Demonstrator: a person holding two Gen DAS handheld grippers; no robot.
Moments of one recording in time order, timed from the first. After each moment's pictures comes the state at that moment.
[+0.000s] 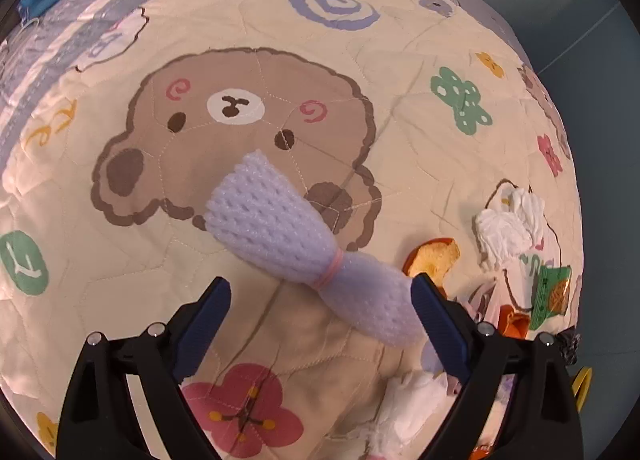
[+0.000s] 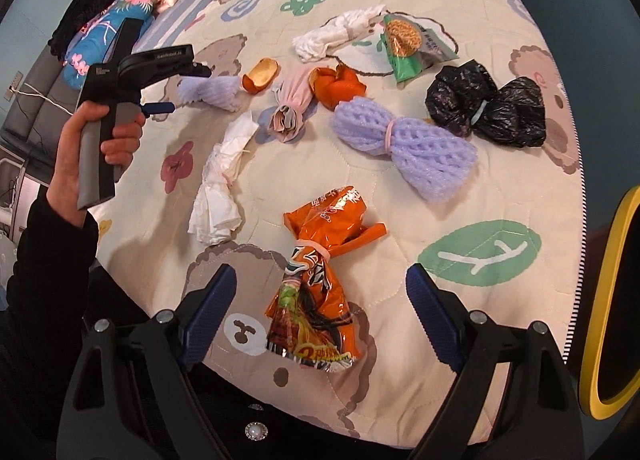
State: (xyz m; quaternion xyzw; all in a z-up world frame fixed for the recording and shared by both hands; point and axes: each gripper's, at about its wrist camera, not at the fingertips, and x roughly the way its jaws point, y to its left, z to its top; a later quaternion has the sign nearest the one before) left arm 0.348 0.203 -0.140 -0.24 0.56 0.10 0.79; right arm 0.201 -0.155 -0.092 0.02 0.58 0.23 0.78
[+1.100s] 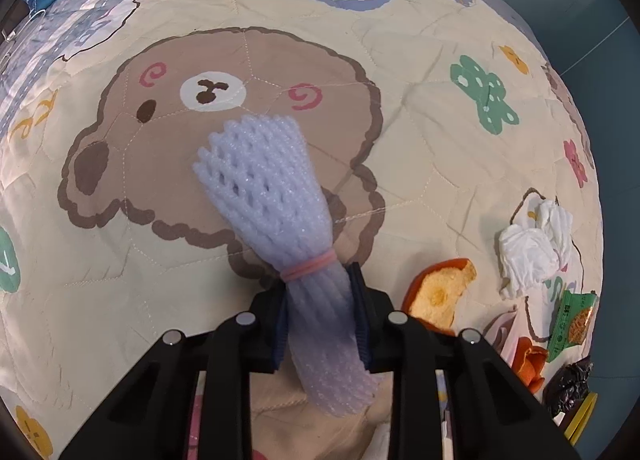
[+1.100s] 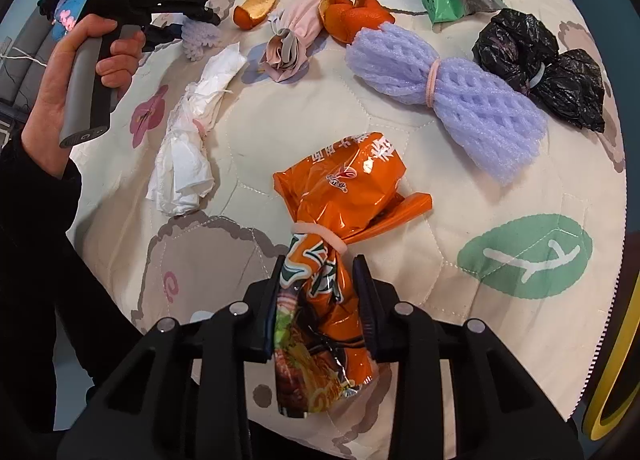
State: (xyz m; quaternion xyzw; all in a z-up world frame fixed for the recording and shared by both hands) left arm 0.369 0.189 -0.165 -0.23 0.57 0.13 0.78; right arm 0.204 -0.120 -0.143 -0.04 0.62 0.23 0.75
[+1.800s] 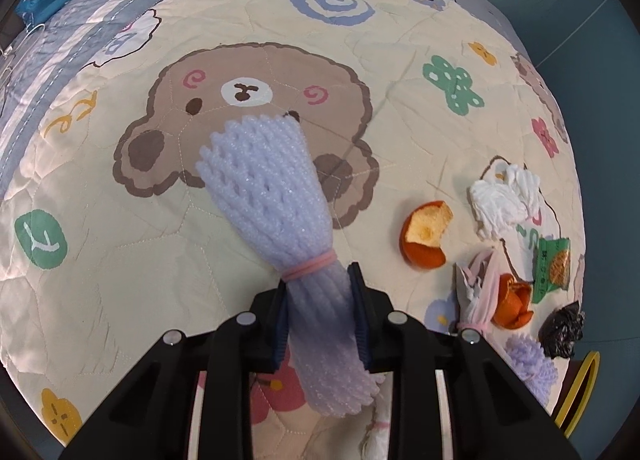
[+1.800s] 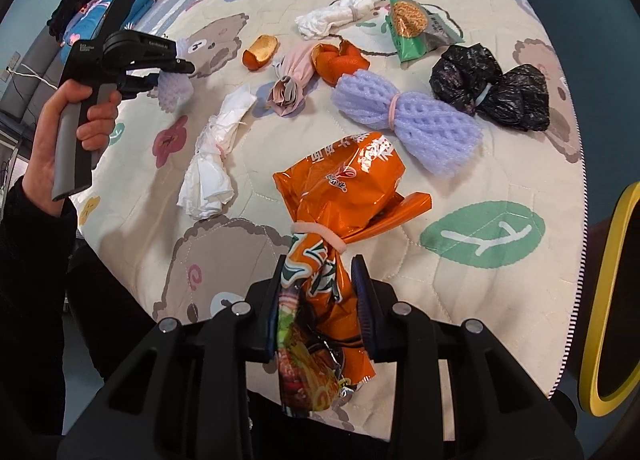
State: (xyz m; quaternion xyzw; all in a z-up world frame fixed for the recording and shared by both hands) left arm 0.313 0.186 -0.124 -0.21 0.56 0.11 0.79; right arm 0.176 -0.154 -0.094 -0.01 0.58 0.23 0.79
